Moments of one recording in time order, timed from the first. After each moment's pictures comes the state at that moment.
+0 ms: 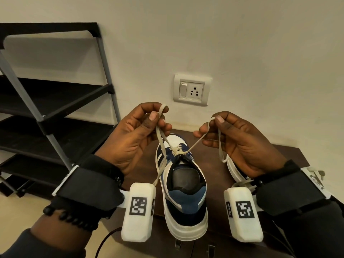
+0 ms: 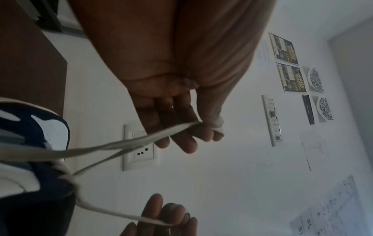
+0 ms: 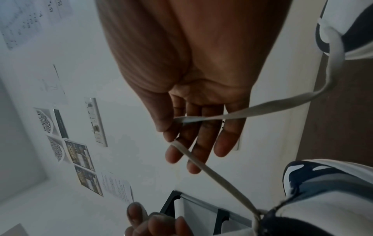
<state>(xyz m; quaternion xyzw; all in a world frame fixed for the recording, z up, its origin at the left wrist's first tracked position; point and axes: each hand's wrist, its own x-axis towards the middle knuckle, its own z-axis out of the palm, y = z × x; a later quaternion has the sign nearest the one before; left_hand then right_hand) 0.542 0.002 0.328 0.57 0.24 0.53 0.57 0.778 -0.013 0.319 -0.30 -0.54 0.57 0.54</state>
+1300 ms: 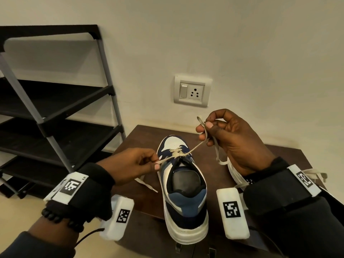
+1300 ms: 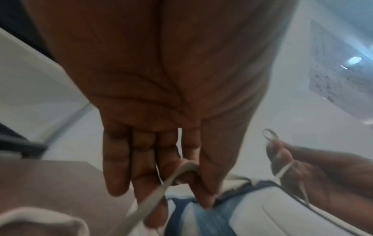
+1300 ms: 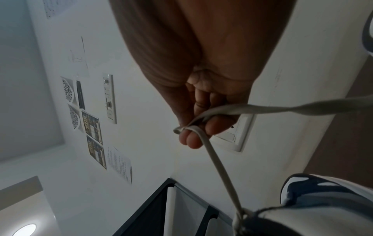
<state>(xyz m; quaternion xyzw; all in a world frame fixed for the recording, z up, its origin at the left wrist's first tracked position) 0.504 0.020 0.291 0.82 0.47 0.10 0.32 0.770 0.000 0.318 -0.39 -0.57 0.46 0.55</state>
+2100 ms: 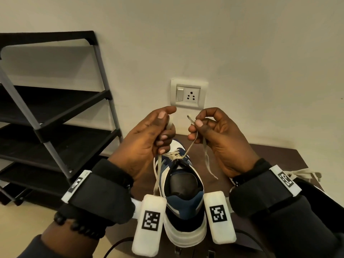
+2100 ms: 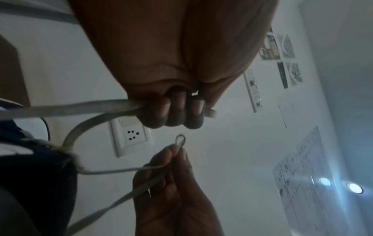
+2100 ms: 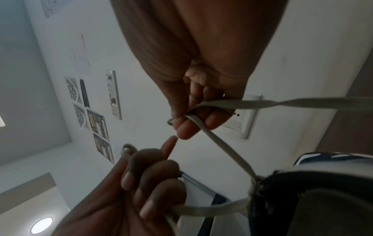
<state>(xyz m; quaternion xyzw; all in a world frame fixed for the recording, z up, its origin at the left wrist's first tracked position) 0.569 -0.001 0.338 0.57 0.27 0.48 0.61 0.751 -0.004 0.323 -0.33 -0.55 0.48 0.59</state>
